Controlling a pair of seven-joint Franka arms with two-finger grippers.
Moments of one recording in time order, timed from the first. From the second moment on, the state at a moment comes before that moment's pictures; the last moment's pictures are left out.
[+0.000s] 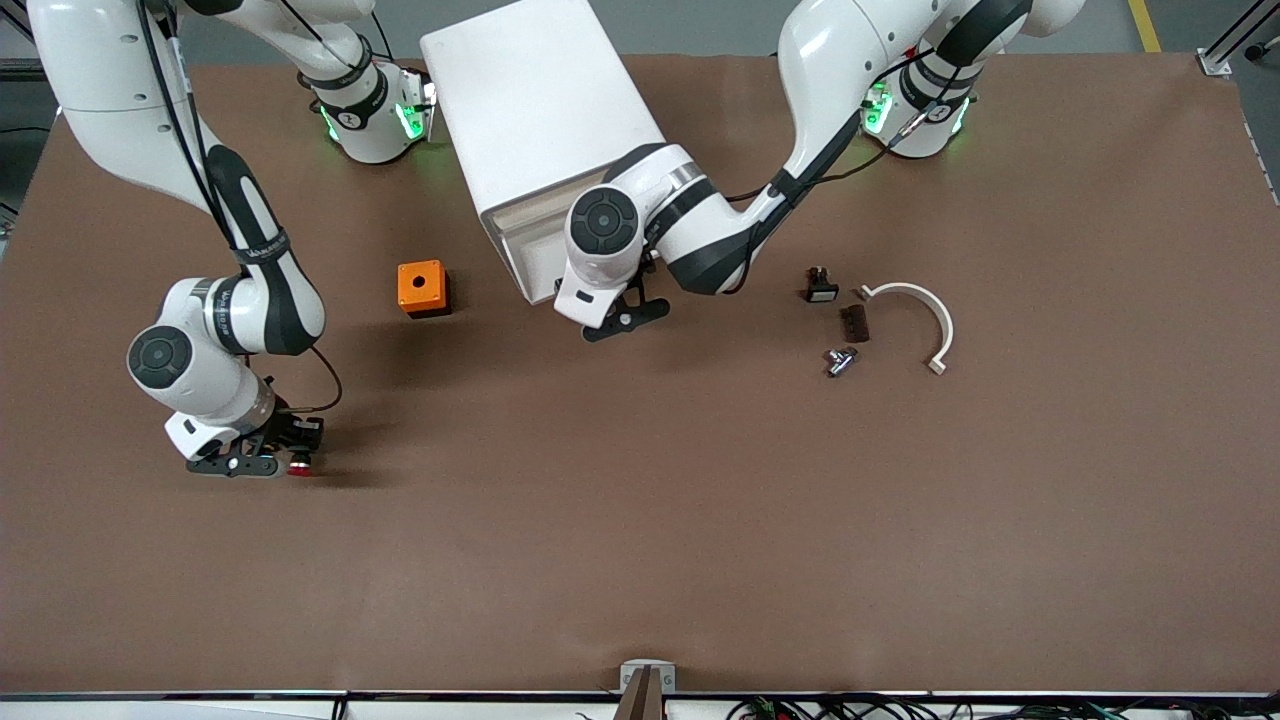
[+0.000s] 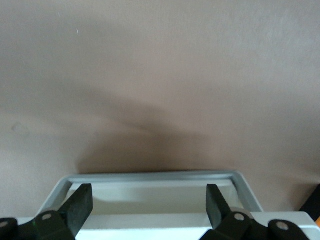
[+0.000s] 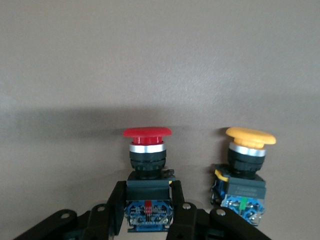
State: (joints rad) left arm -0.64 0.77 -0.37 -1.31 -0.03 1.94 -1.27; right arm 0.04 0.54 -0.08 -1.98 -0.05 2.57 0.04
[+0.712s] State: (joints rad) left arm -0.64 0.77 -0.38 -1.36 -0.22 1.93 -1.27; right arm 0.04 0.48 -0.07 -1.95 -0.04 2.55 0.03
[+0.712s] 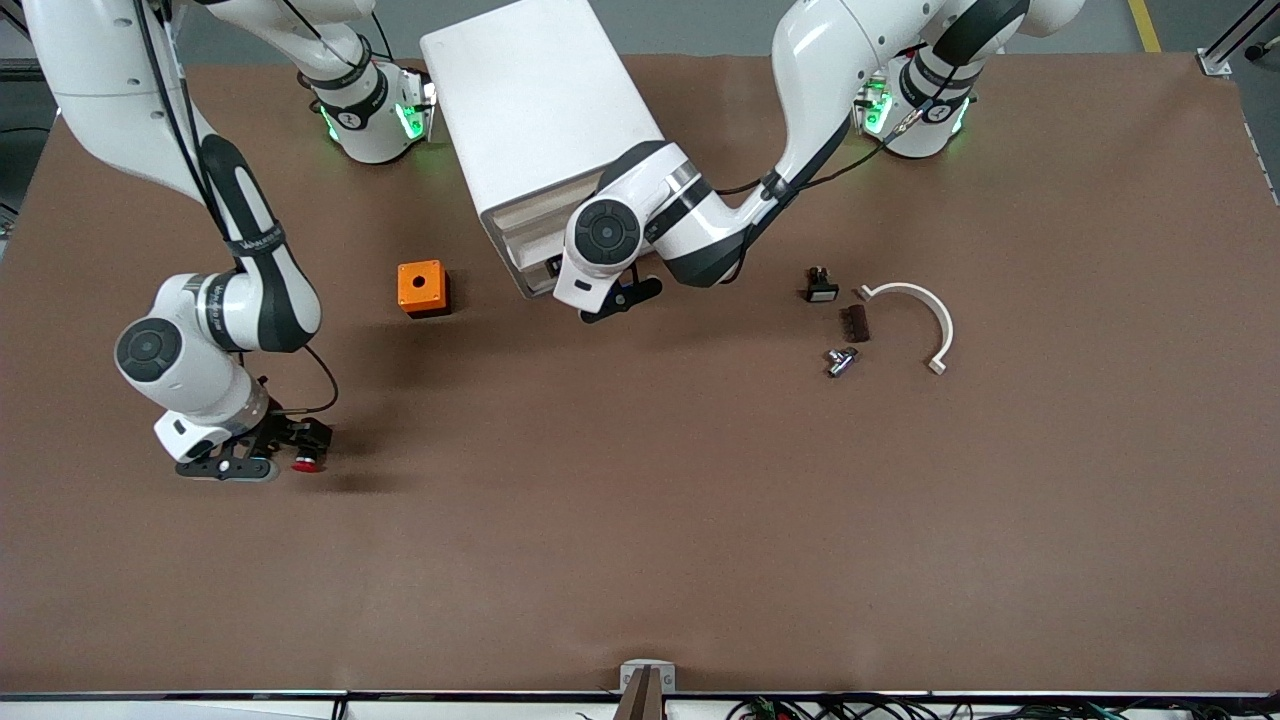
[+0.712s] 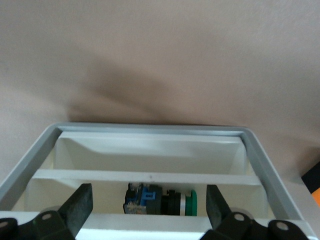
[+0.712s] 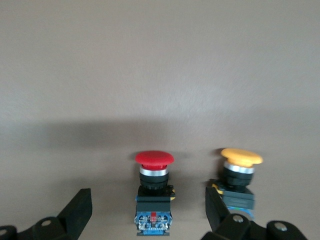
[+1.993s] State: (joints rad) left arm -0.63 0.76 -0.38 -1.39 -0.33 1.93 -1.27; right arm 0.04 0.00 -0.08 -1.92 0.12 1.98 0.00
